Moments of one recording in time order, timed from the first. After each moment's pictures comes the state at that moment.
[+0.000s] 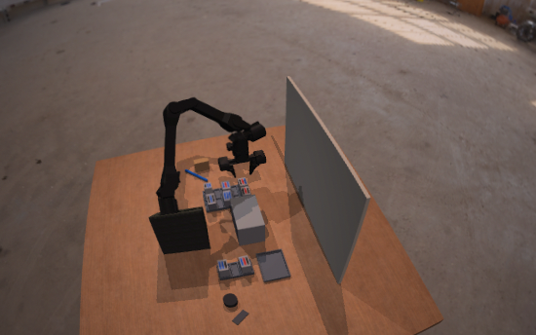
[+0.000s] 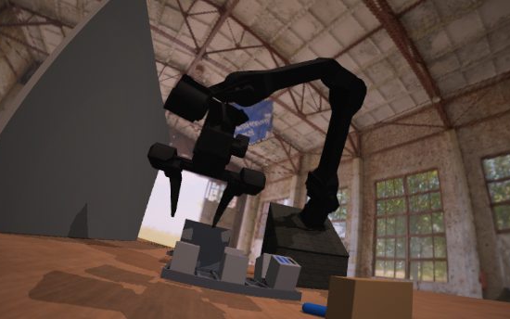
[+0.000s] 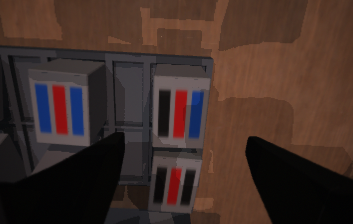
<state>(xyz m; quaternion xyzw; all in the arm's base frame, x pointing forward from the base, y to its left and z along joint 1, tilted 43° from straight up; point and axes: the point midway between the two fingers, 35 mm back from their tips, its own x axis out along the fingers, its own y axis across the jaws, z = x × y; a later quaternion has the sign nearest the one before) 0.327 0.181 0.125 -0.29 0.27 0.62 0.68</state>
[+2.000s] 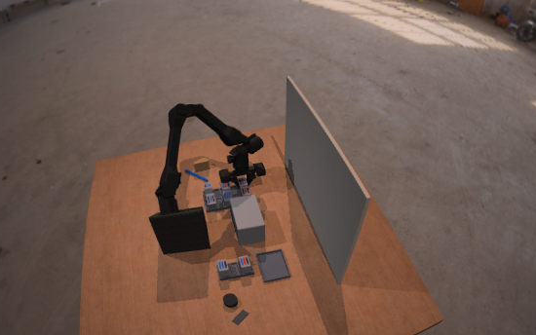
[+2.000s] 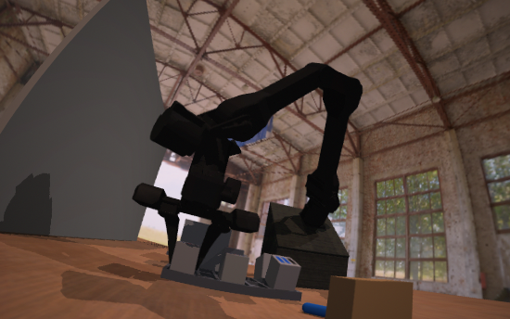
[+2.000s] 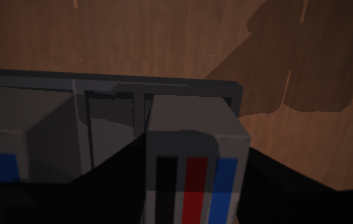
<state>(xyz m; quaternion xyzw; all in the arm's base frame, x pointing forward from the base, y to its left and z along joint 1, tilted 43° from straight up) 0.331 0.229 0.079 -0.28 0.27 0.62 0.68</state>
